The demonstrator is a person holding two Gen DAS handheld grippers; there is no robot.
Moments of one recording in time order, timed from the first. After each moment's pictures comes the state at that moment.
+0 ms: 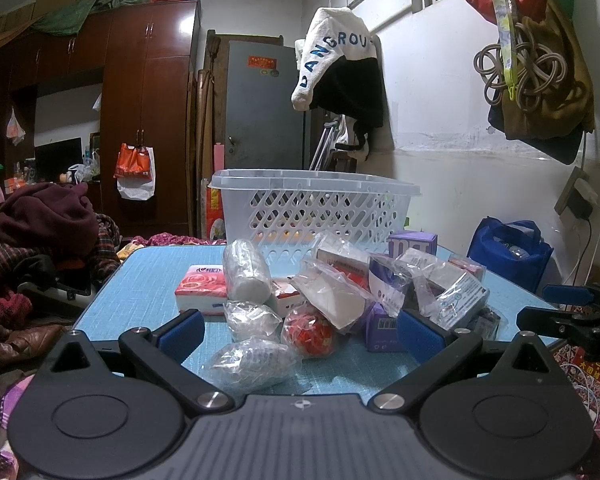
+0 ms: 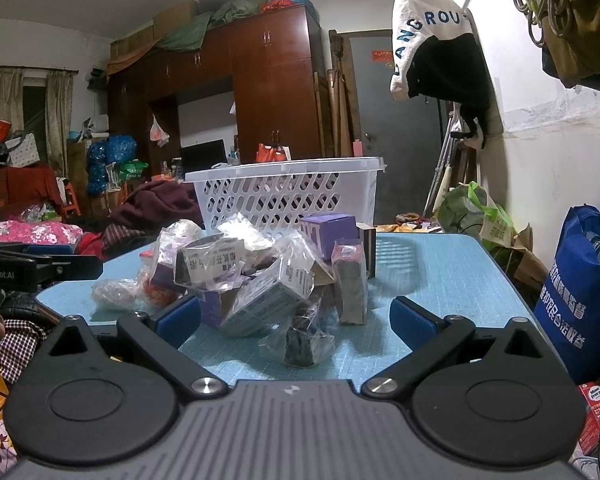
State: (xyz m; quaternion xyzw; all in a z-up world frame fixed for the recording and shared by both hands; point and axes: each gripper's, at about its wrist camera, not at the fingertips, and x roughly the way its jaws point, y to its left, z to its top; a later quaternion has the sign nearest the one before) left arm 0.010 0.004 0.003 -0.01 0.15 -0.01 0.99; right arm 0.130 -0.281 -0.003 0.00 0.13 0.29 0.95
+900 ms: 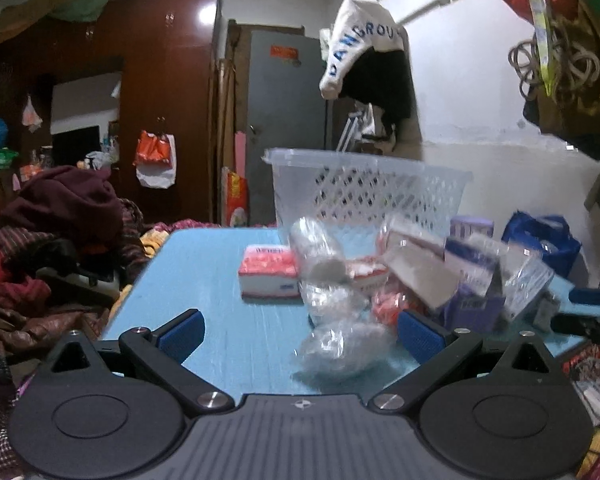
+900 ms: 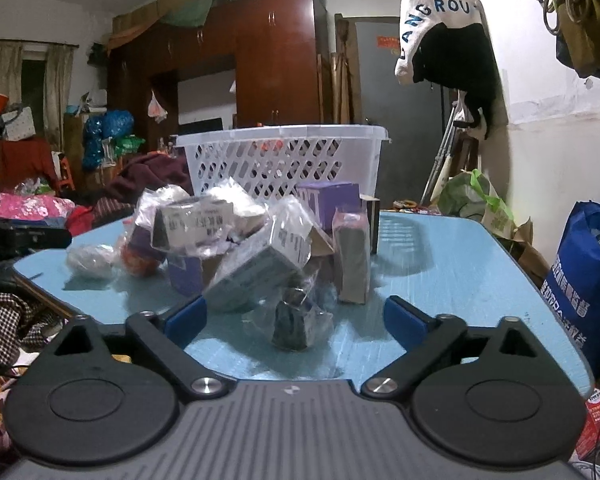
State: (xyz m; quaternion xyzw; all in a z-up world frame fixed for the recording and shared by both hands) left arm 0.027 0.059 -0.017 -0.02 0.17 0.01 0.99; right arm 0.149 -0.268 -0.026 -0.03 0.15 0.28 0.95
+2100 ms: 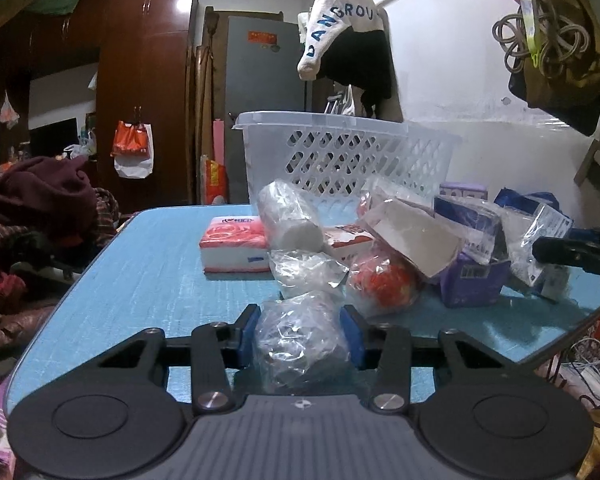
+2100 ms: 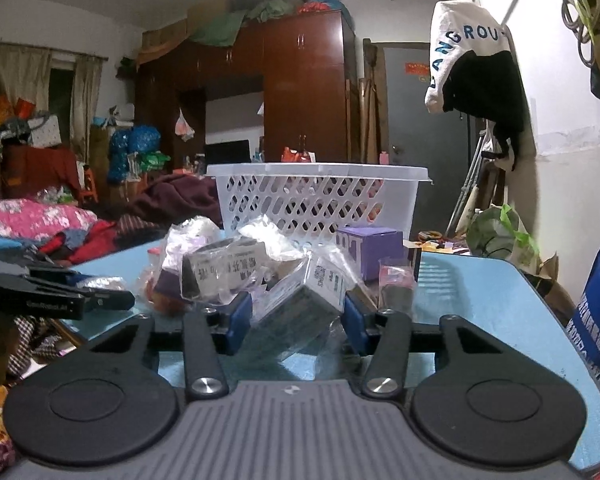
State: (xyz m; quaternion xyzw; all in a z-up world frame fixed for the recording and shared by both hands) left arm 0.047 0.048 -0.041 -0.01 0.18 -0.02 0.98; right arm 0.152 -0.258 -0.009 -0.03 0.11 0.33 0.94
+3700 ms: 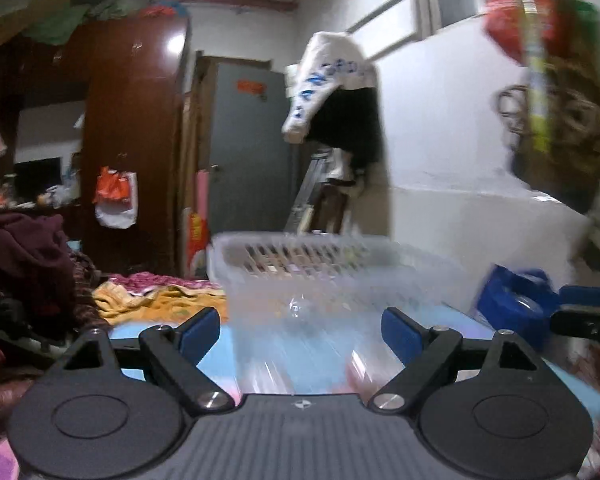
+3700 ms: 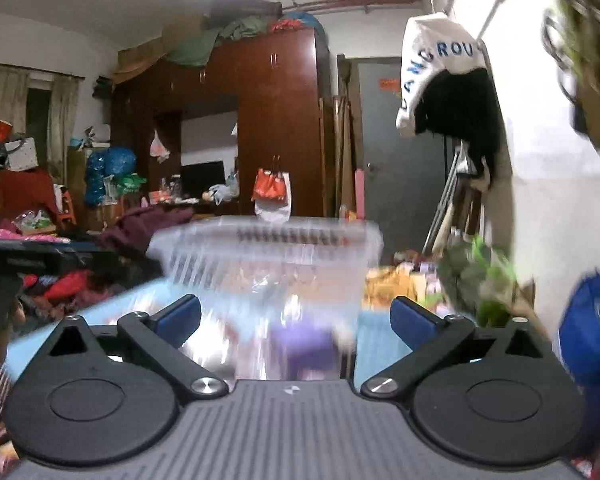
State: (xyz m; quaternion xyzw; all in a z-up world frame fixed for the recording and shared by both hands) left arm 0.101 0.048 0.043 -0.03 0.11 -0.06 0.99; right arm 0.178 -0.288 0.026 -0.01 0.10 0.30 0.95
